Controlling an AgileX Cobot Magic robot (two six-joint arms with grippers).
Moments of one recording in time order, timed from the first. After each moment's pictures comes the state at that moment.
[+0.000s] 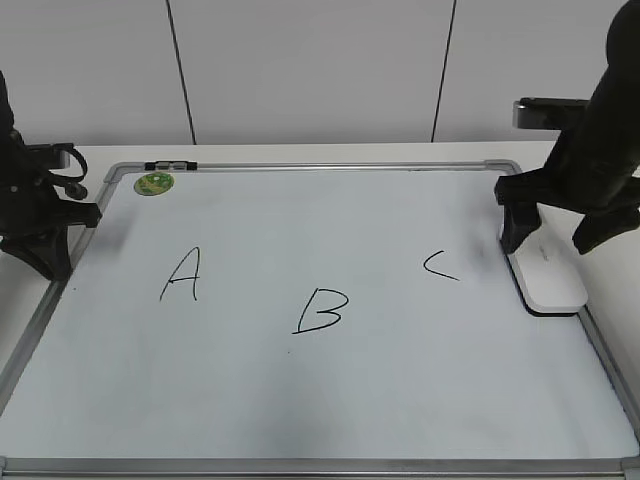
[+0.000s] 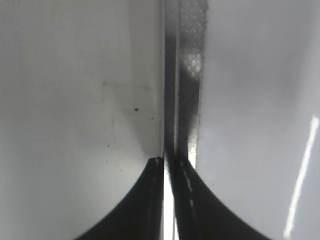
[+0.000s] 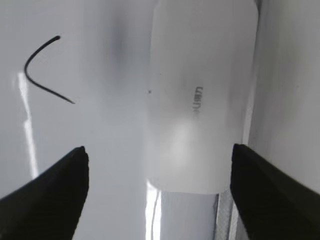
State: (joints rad) left arm -0.01 2.19 -1.56 -0.10 1.01 0.00; right arm 0.11 1.88 -1.37 0.07 0.96 0.04
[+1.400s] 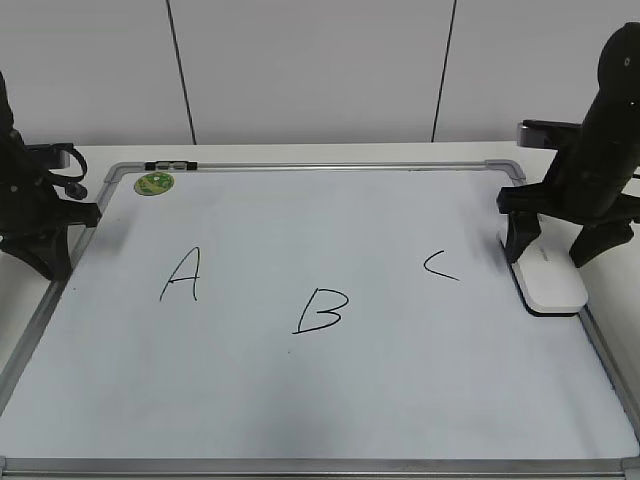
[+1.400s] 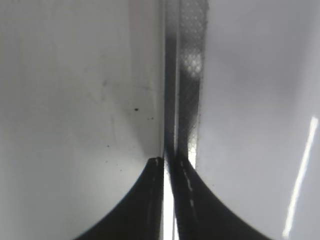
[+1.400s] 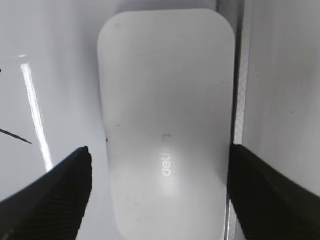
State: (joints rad) left arm 0.00 2.19 -1.56 -0.10 1.01 0.00; right arm 0.06 2.04 -1.47 0.10 0.99 0.03
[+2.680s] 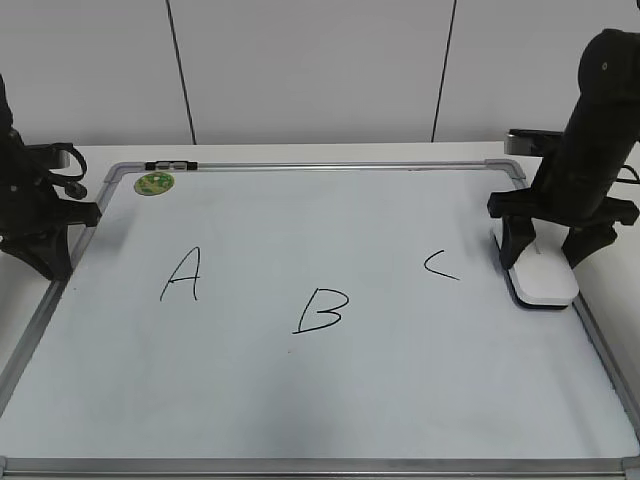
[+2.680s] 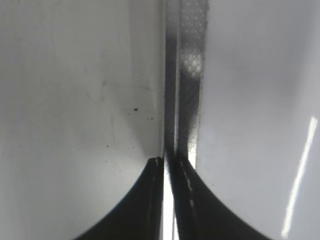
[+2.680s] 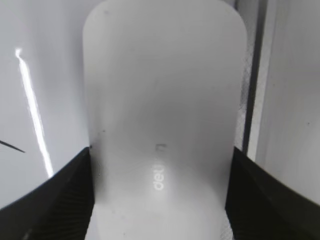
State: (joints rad) left arm 0.00 2.19 -1.56 -0.11 1.01 0.00; right arm 0.07 2.10 -1.54 0.09 1.04 0.02
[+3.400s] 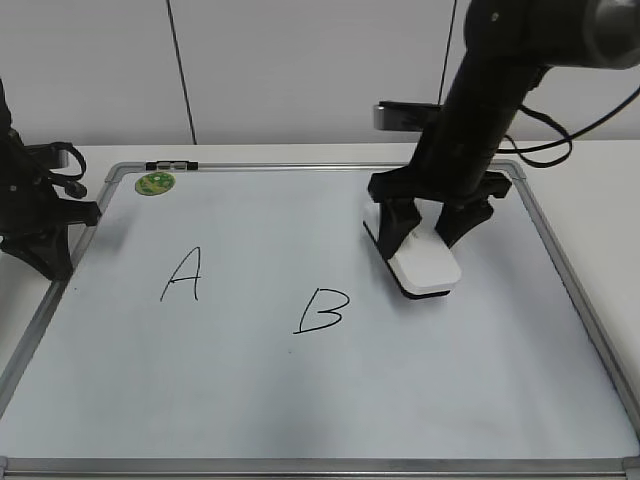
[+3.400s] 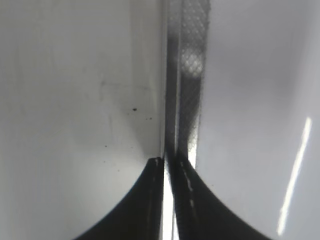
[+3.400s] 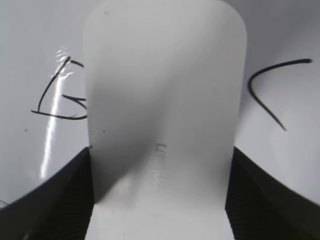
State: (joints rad) left arm 0.00 2.19 -1.56 -0.13 1.01 0.00; right arm 0.31 2.10 -1.71 0.27 1.21 -0.12
